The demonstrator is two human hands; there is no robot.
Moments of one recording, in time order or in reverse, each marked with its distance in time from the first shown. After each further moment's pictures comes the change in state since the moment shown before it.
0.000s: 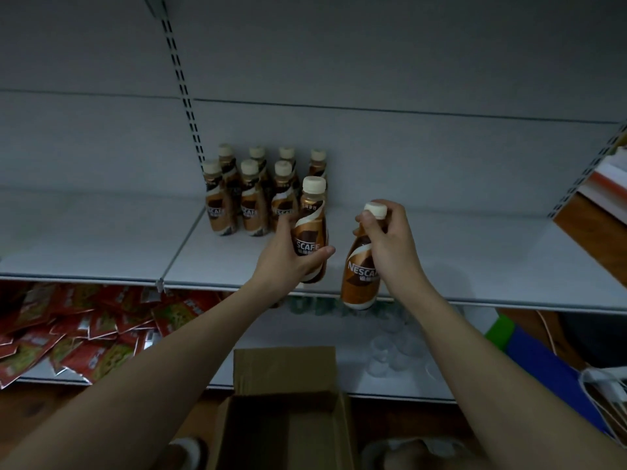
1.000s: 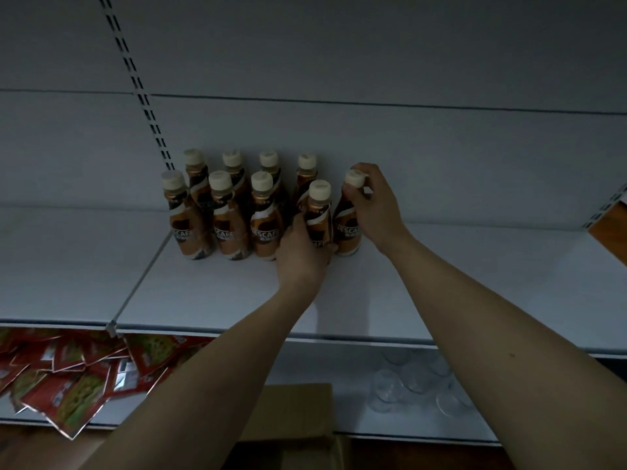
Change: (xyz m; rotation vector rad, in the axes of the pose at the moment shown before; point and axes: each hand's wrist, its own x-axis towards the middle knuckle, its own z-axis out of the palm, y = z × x) left_hand 0.108 -0.023 0.077 0.243 0.260 -0.190; right_hand 0.166 0.056 0.013 -0.200 -0.058 -0.220
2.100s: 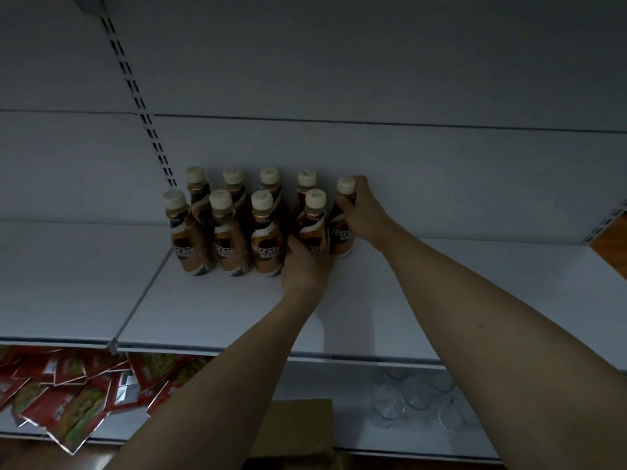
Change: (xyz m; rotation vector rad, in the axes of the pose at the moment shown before) left_hand 0.017 0.004 0.012 -0.010 -0.113 -0.228; right_hand 0.033 -0.005 0.007 -0.170 -0.225 0.180
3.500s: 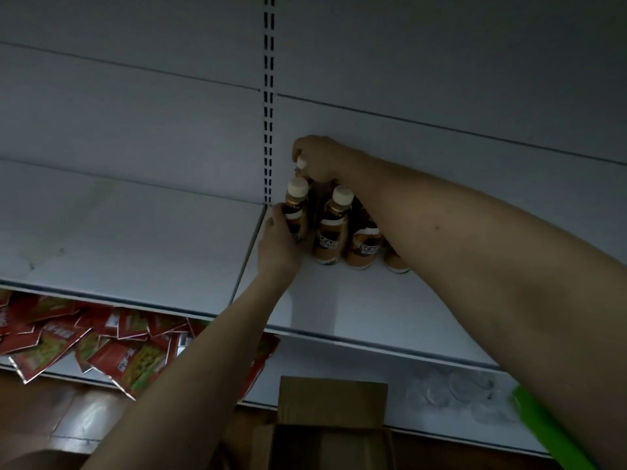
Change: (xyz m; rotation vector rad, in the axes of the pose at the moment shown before) left_hand 0.068 -0.114 -0.170 -0.080 0.085 0.143; right_hand 0.075 -0.184 0.185 -0.867 -0.467 -0.187
